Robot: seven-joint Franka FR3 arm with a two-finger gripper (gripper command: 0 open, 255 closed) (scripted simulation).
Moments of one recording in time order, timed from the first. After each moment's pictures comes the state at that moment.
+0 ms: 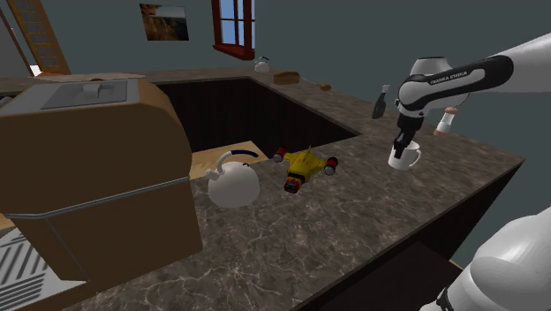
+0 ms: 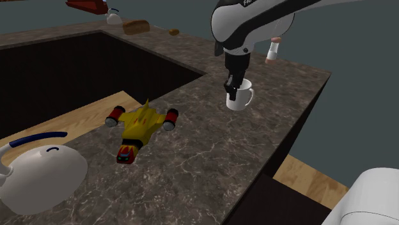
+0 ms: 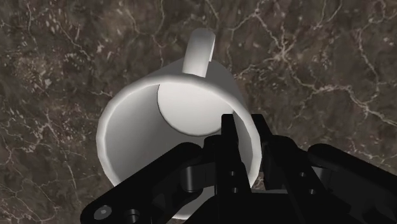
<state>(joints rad) -0.16 -0.28 -0.45 -2.31 -0.21 2.06 -0.56</state>
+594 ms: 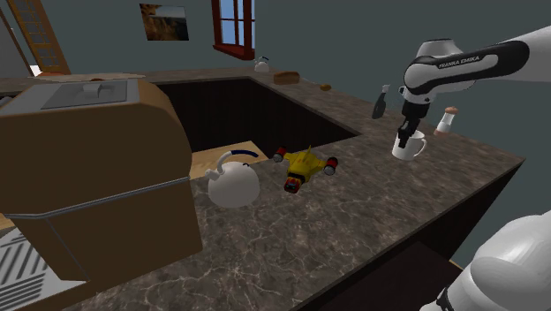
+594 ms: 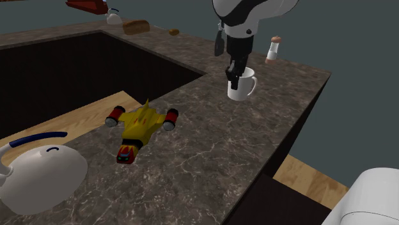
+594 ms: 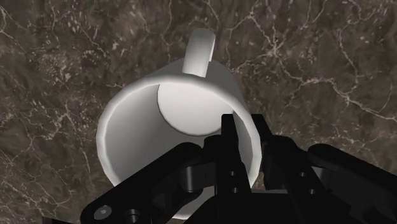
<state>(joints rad) -0.16 -0.31 -0.43 -2.23 -0.21 1.94 -0.56</state>
